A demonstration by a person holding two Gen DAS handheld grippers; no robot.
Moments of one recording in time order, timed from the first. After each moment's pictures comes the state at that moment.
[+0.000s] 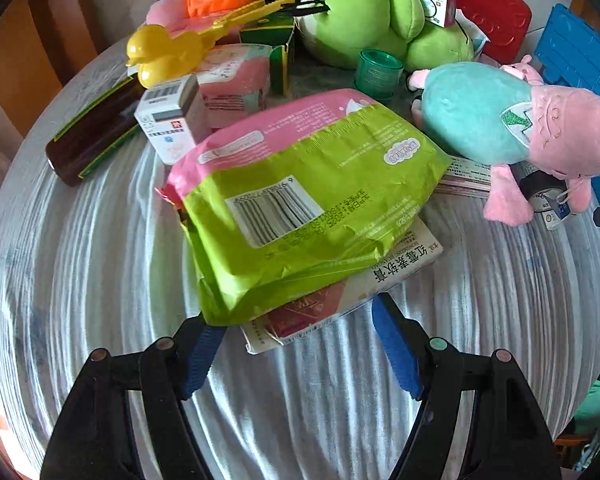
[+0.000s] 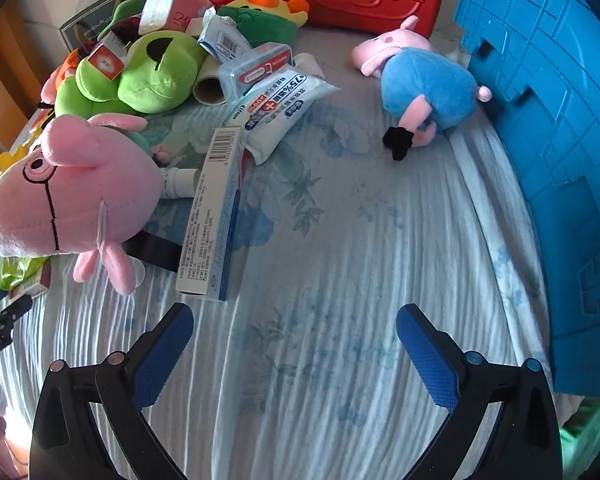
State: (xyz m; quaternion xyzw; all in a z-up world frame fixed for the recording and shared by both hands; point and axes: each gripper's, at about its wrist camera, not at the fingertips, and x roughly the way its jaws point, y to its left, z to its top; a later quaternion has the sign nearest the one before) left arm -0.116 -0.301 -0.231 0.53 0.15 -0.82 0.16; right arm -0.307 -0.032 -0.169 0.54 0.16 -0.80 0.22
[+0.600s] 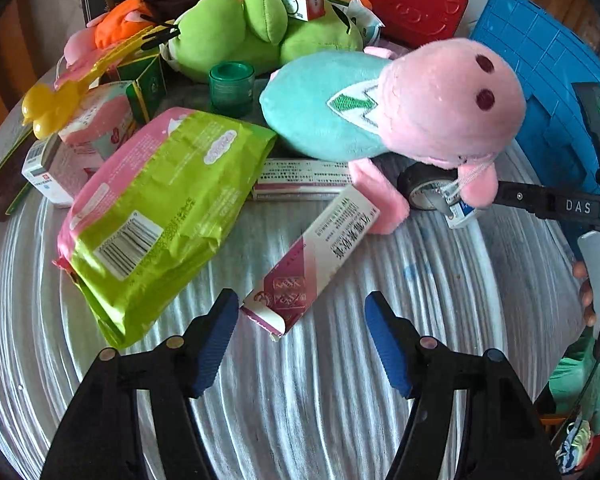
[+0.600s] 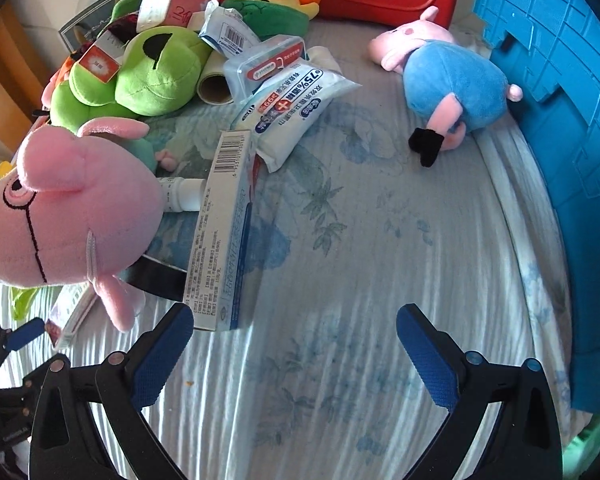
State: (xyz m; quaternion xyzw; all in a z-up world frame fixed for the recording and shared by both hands) left arm -0.155 -0.215 -0.198 0.51 0.16 -0.84 0.09; right arm -0.324 -0.048 -0.182 0.55 0.14 -0.79 0.24
